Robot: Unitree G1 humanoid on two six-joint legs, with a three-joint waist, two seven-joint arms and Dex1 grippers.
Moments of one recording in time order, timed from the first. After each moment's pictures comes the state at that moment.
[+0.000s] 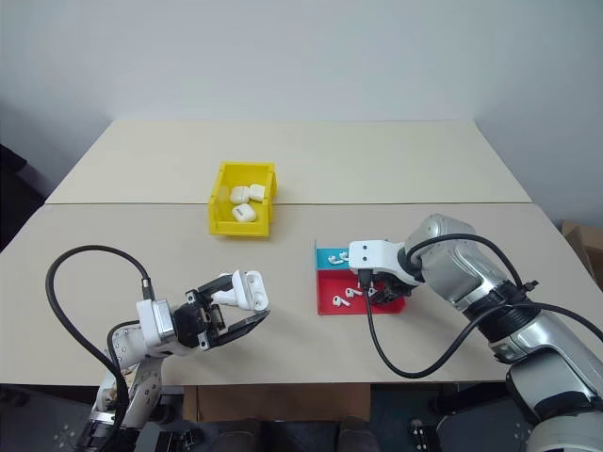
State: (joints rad) left arm -0.06 0.36 -0.02 -0.07 -0.47 -0.46 -1.13; right arm -0.85 -0.84 0.61 0.03 -0.18 0.65 1.35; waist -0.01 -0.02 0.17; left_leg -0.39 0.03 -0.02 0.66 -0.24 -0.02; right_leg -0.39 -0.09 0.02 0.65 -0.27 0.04
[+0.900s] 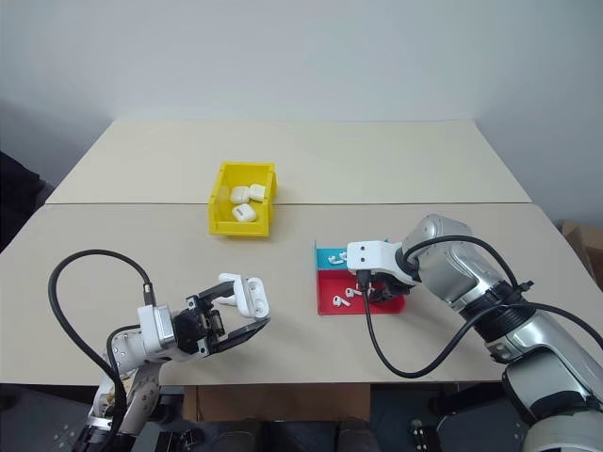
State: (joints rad) left arm -0.04 0.37 -0.04 -0.09 -0.47 -0.46 -1.12; right arm -0.85 -0.83 0.61 0.04 -0.21 0.64 1.35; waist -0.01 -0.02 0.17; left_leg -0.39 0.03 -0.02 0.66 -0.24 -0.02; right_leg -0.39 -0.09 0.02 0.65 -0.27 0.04
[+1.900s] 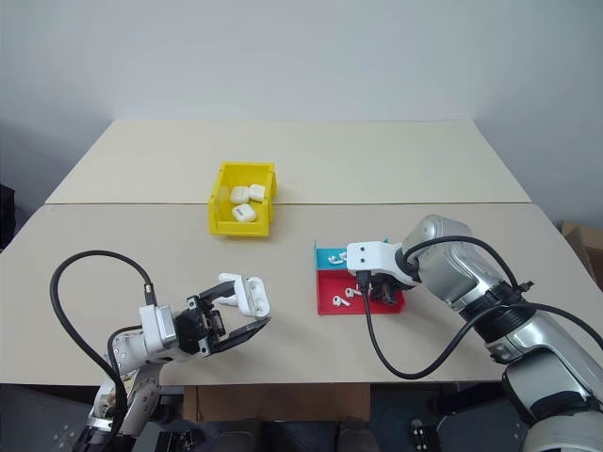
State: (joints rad) left arm -0.03 0.37 -0.05 -0.09 -0.46 -0.46 -1.10; right arm -0.85 -0.83 0.61 0.03 -0.22 0.63 1.36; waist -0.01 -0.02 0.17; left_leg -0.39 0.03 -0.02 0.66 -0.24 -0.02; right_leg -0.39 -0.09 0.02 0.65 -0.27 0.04
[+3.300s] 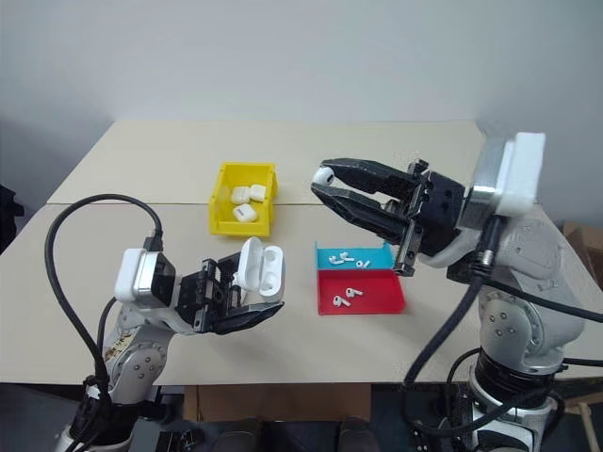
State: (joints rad) left arm -0.23 0.38 -0.08 -0.36 -0.78 0.03 -1.15; right arm -0.57 -0.44 -0.30 -0.60 0.75 0.48 0.98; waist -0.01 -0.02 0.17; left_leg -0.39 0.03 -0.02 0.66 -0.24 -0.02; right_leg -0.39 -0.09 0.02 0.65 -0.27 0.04
